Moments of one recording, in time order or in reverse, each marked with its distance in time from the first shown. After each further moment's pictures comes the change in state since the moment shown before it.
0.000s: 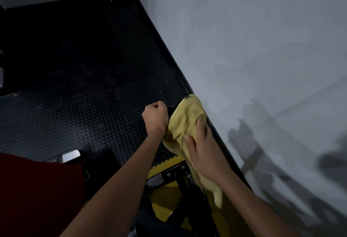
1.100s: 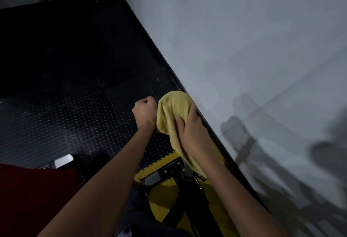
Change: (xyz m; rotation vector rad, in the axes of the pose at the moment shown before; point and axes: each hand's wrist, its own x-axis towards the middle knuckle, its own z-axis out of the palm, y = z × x) left_hand -0.003 0.000 -0.003 0.017 -0.039 0.014; right_hand 0.024 -0.009 0.011 -0.057 0.109 0.263
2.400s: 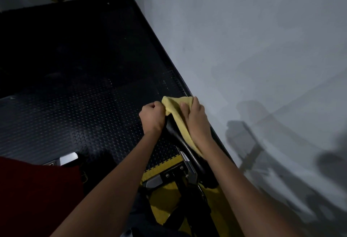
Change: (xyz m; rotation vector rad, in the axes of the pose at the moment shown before) left_hand -0.002 0.000 -0.002 -0.019 -0.006 0.028; right_hand 0.054 -0.021 -0.007 0.173 -0.051 0.018
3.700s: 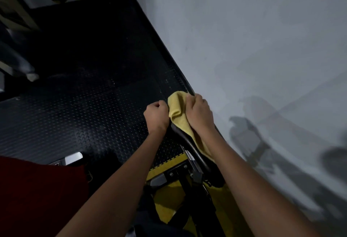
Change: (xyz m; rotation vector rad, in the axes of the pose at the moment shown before) left_hand 0.003 0.001 0.002 -0.017 -0.003 -0.005; right_hand 0.026 -0.005 0.007 0.003 0.082 0.020
